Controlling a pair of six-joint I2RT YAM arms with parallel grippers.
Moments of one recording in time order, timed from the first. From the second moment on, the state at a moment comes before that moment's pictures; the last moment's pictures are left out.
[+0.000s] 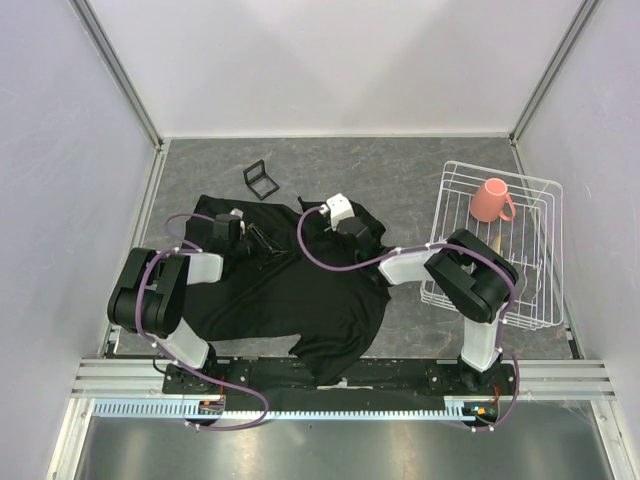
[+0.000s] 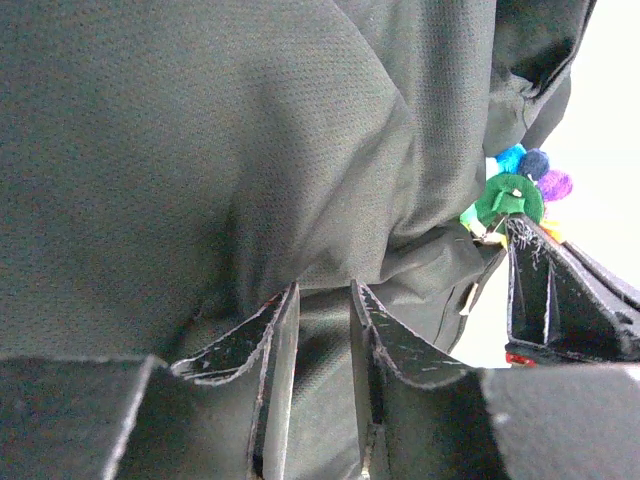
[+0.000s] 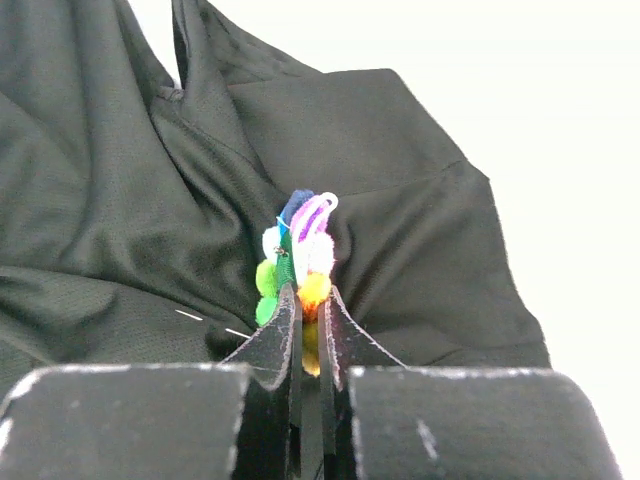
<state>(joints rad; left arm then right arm) -0.18 1.63 0.57 0.30 0.37 -0.95 0.77 1.89 0.90 0.54 0.36 -0.01</state>
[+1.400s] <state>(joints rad) -0.17 1.11 0.70 0.05 0.67 -0.84 0.65 1.45 0.98 0.15 -0.01 0.20</state>
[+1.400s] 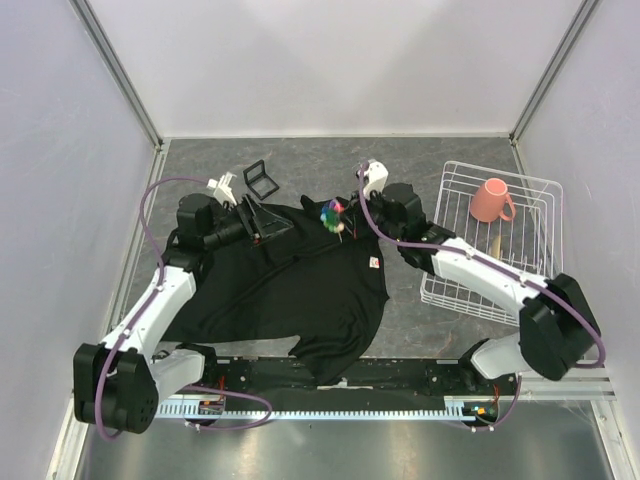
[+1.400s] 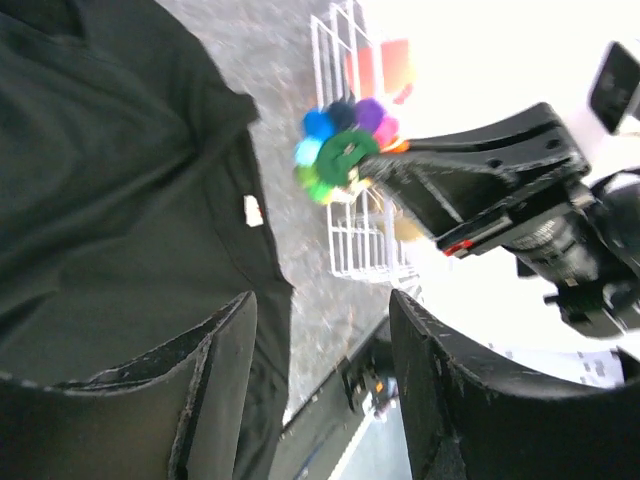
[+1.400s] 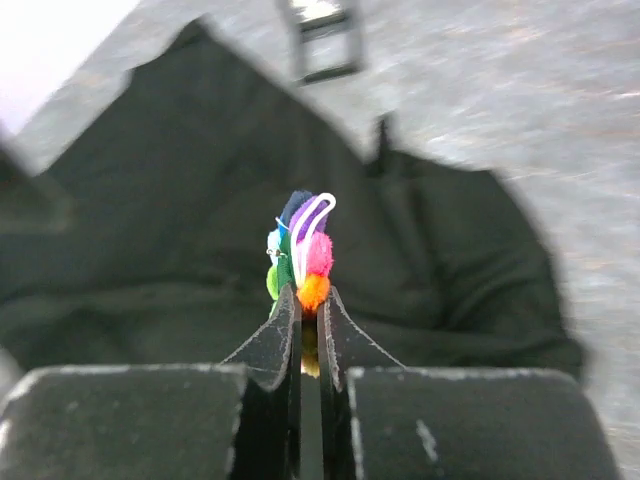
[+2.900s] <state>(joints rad) -0.44 1.28 0.45 0.99 0.82 -1.29 0.56 1.26 0.60 0.72 -0.65 0.84</state>
